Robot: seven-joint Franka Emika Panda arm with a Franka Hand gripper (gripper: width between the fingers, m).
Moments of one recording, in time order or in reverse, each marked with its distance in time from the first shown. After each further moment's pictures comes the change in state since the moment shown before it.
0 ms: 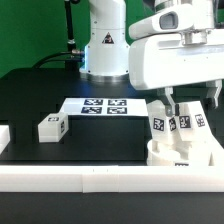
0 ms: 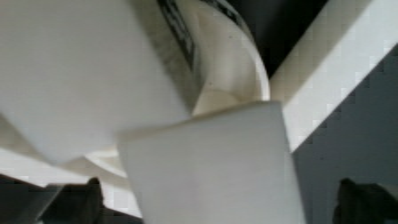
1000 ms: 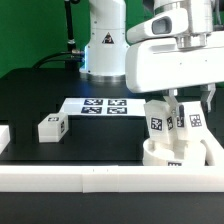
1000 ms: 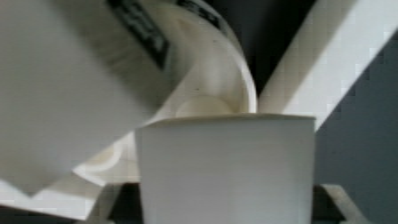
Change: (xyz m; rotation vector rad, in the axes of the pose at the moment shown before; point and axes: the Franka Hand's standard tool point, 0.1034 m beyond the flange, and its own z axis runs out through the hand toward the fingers) arm -0.002 -0.001 0.003 0.004 -0.006 0.229
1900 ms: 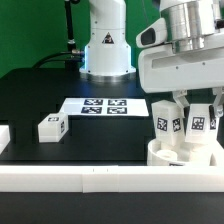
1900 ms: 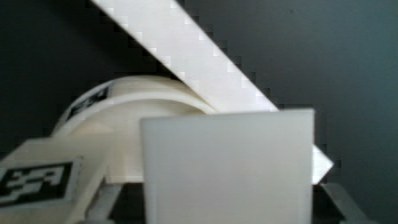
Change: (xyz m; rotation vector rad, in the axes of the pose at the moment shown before) arm 0.015 -0.009 0.004 0.047 -0.023 1.166
